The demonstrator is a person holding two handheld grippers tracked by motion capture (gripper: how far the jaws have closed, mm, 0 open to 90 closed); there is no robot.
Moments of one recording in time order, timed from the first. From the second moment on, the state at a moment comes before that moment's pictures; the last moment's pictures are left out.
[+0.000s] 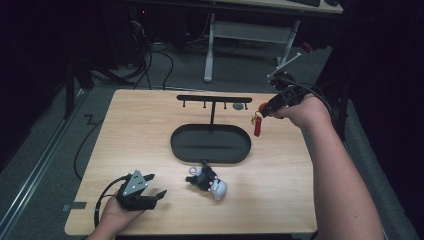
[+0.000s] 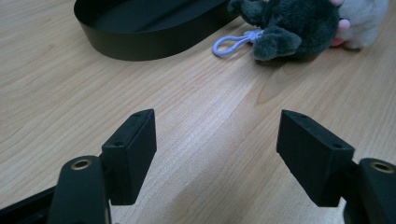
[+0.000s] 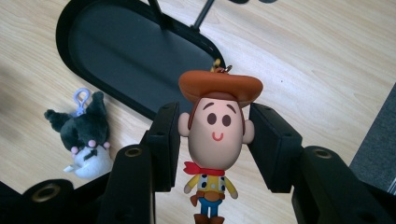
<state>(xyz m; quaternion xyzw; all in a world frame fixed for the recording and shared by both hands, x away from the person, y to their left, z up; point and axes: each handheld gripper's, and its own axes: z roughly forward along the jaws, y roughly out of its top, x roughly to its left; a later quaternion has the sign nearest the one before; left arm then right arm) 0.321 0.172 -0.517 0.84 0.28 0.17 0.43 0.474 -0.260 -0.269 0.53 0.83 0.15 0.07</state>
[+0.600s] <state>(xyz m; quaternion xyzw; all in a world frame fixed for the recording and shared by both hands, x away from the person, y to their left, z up) 0.319 0.168 -0.518 0.85 0.26 0.17 0.43 0.489 -0.233 -0.262 0.51 0.84 0.16 0.08</state>
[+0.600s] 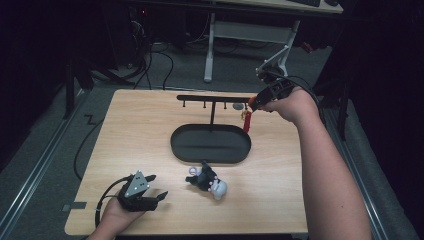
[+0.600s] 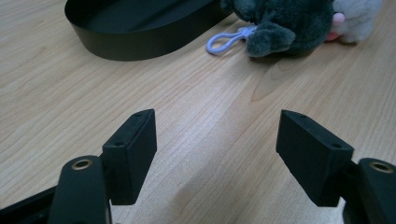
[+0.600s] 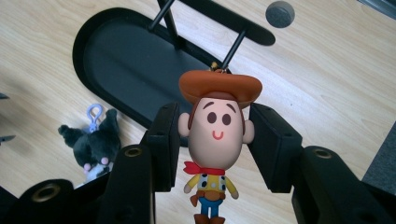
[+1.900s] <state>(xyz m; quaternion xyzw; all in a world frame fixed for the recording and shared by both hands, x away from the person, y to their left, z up) 0.319 0.164 -0.519 0.85 0.26 0.16 0.42 0.499 -0.263 -0.353 0.56 0.81 0.19 0.07</state>
